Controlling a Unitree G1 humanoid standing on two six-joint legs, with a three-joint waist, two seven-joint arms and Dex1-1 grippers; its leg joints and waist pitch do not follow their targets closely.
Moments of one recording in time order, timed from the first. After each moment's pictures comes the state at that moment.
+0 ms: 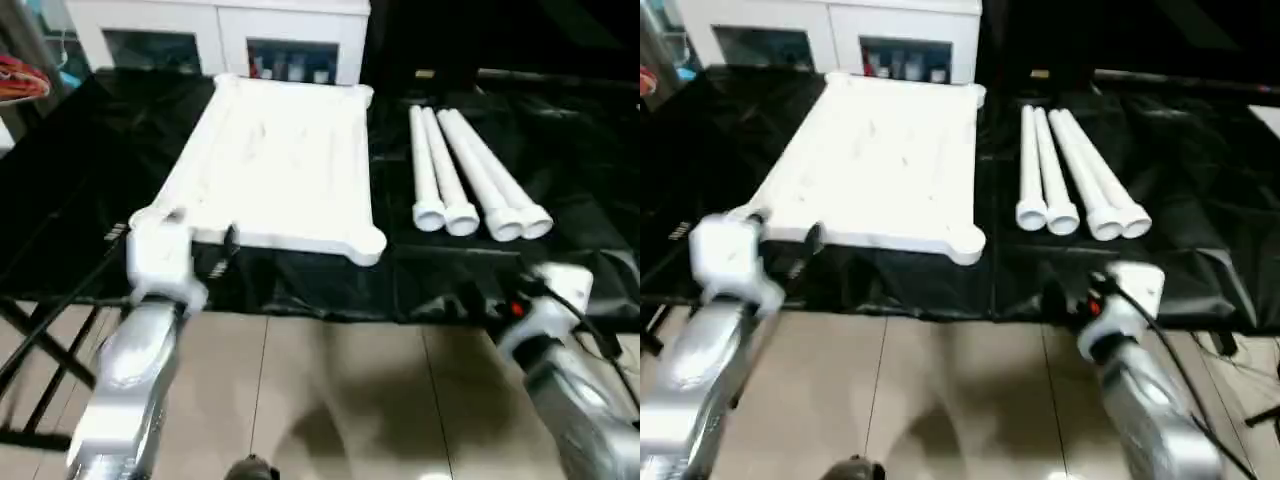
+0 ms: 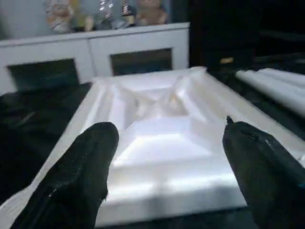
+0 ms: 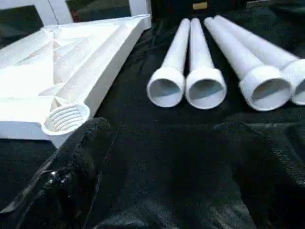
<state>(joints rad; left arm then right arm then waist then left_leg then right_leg) -0.13 0.19 0.04 -0.20 -0.08 0.26 -0.13 0.03 -0.23 -0.09 -0.21 0.39 0.39 0.12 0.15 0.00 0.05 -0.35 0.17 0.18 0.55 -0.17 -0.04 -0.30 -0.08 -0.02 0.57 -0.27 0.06</state>
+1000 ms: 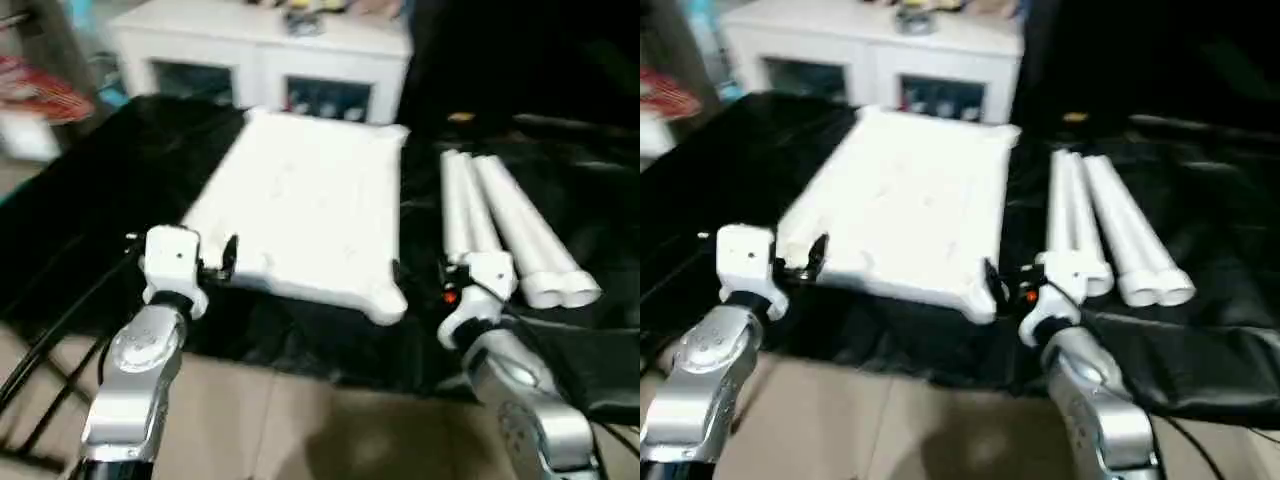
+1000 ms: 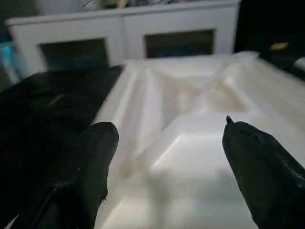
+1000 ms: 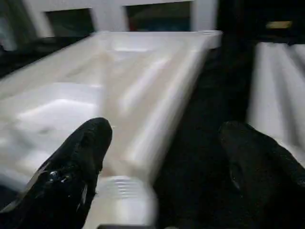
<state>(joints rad) -0.15 0.17 0.02 -0.08 -0.05 0.25 -0.13 -0.04 -0.16 0.01 -0.15 0.30 0.38 0.11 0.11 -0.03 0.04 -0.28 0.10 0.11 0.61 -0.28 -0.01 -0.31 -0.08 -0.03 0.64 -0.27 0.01</state>
